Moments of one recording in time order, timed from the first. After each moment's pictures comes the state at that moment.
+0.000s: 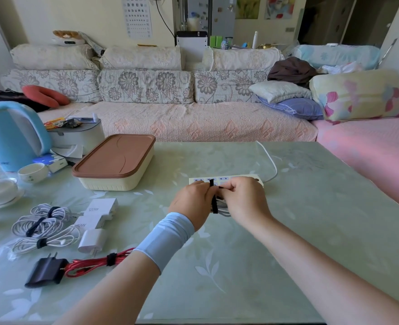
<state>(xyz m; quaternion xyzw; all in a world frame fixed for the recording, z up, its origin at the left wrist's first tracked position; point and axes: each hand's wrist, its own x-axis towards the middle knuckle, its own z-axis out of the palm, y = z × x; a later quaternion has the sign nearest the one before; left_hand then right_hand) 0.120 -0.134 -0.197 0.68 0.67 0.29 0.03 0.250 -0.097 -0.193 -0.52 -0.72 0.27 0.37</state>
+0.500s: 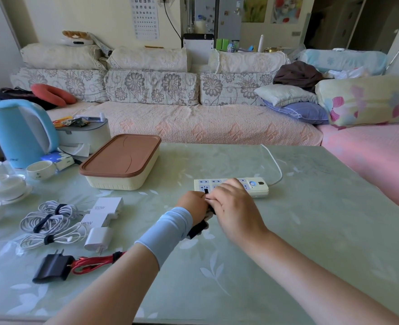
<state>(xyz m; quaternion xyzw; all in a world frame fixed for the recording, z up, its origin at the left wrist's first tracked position) 0.106 -0.127 -0.197 0.53 0.74 0.29 0.31 0.233 -0.109 -0.210 -0.29 -0.86 0.02 0.42</state>
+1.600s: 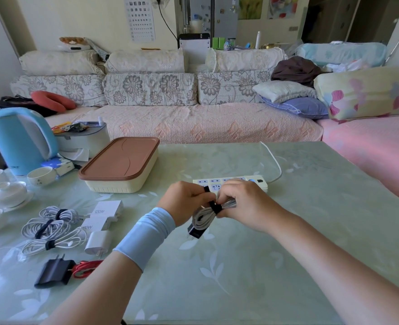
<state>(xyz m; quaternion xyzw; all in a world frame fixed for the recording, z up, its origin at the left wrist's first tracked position) 0.090 -0.144 -0.182 0.62 0.65 0.37 0.24 0.271 -0.081 -0.191 -0.28 -0.90 0.17 0.28</state>
